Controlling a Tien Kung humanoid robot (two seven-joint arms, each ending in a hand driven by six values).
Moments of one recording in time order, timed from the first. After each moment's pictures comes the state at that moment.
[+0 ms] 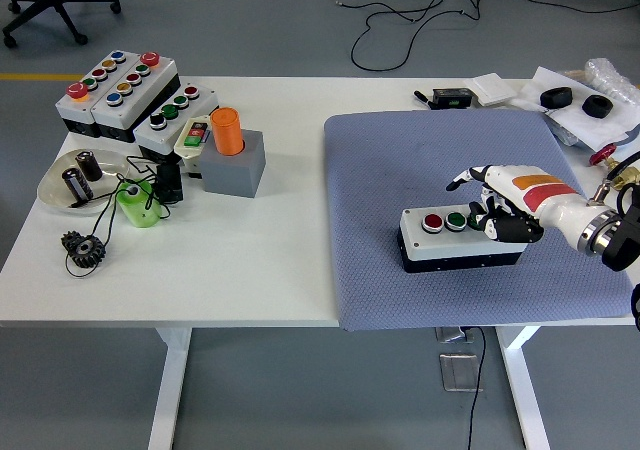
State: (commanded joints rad) left arm -0.11 0.11 -0.19 -0.20 0.20 0.33 0.06; right arm 0.56 -0.73 0.73 1.59 -1.58 -0.07 -0.15
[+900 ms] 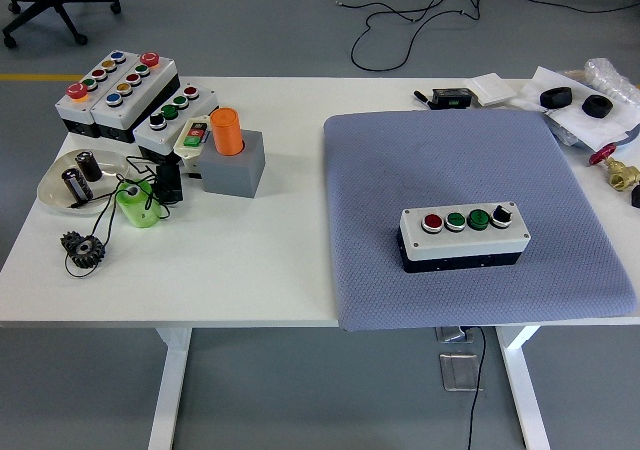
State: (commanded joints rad) left arm -0.10 0.11 -0.17 -0.19 0.19 0.33 0.07; right arm 0.28 -0.71 1.29 1.40 -0.46 -0.15 0.10
